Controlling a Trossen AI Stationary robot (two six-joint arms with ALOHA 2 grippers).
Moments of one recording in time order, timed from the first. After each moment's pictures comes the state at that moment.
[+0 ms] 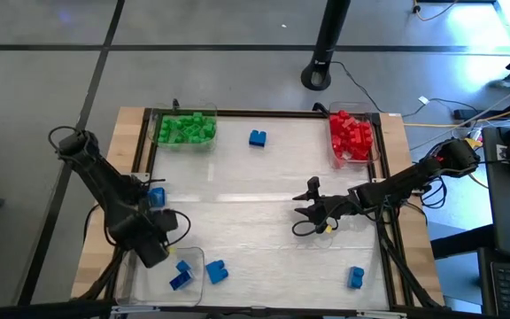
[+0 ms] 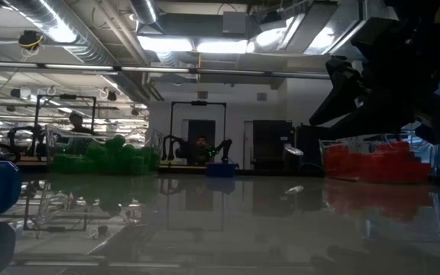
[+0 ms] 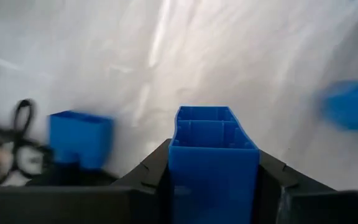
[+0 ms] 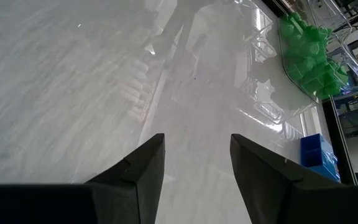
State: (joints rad) left arm -0.88 1.38 1.08 -1.32 -0.24 -1.20; right arm 0.35 1.30 0.43 0.26 0.42 -0.42
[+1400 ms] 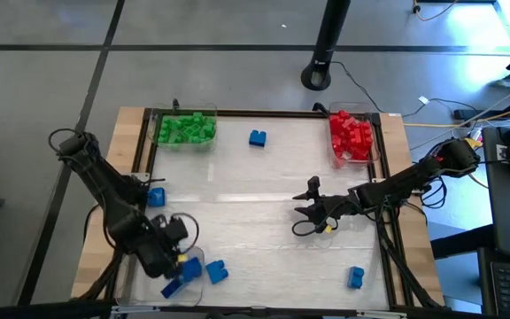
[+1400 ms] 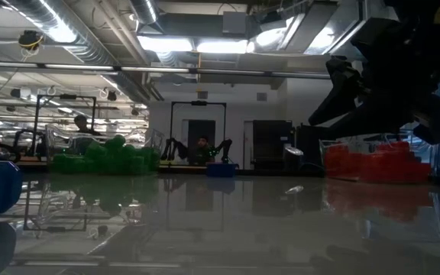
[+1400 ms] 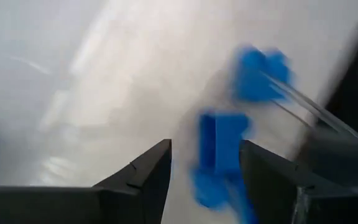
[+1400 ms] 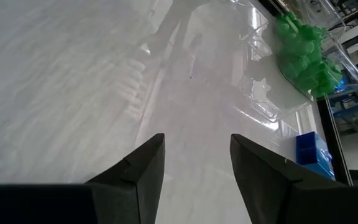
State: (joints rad) left arm -0.84 1.40 1.17 -1.04 -0.25 -1.39; right arm 0.35 1.30 0.43 0.26 0.44 -0.42
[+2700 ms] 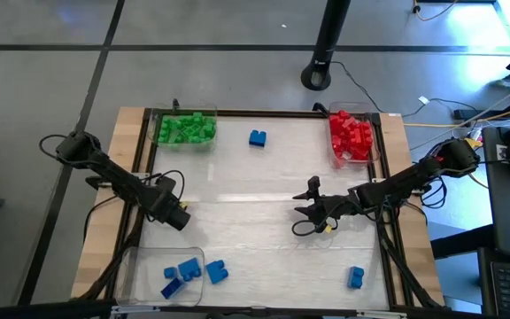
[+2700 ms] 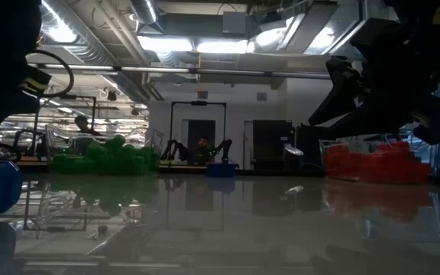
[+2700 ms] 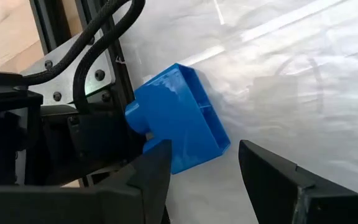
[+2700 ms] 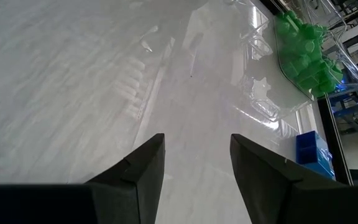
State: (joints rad) left arm -0.49 1.38 0.73 -1.29 -0.21 -1.75; right arm 0.35 1.30 0.43 0.26 0.44 -0.42
